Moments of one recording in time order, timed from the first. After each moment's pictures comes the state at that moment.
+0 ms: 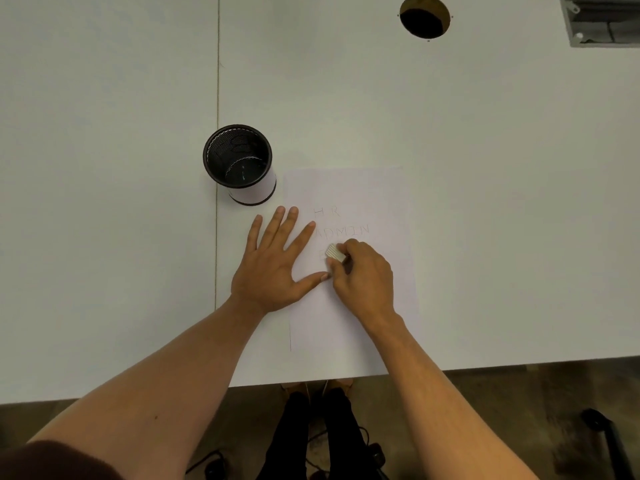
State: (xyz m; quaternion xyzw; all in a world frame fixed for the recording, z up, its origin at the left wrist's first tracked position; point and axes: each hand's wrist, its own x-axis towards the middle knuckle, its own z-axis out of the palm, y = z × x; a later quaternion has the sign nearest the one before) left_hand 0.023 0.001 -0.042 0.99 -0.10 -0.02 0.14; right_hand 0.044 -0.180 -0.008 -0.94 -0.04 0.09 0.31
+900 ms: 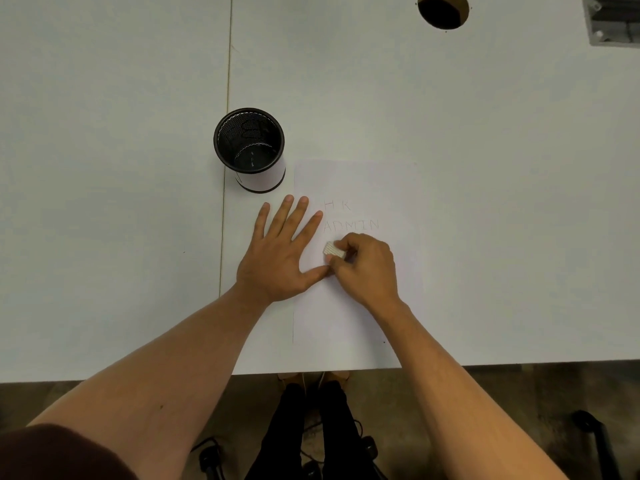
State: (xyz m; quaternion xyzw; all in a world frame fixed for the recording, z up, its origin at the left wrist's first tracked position) left_hand 0.023 0.002 -0.044 0.99 -0.11 -0.03 0.12; right_hand 0.053 -0.173 0.002 -0.92 -0.04 0.15 0.36
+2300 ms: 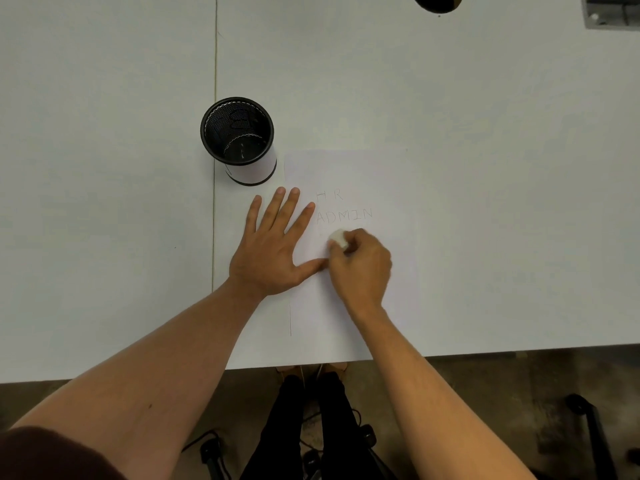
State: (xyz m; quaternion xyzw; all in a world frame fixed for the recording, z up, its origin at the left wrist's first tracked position) left_hand 0.023 0.001 -0.042 0.99 -0.11 -0.03 0.12; right_hand 0.034 -0.162 0.002 -0.92 0.10 0.05 0.37
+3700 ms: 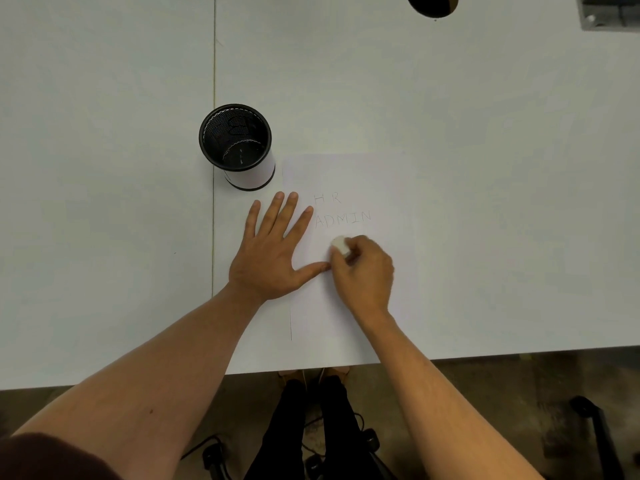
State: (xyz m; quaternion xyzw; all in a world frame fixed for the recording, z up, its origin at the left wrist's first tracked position) left_hand 0.023 0.000 -0.043 0.99 -0.11 0.00 0.12; right_hand 0.032 -0.174 -0.005 -0.93 0.06 0.04 0.36
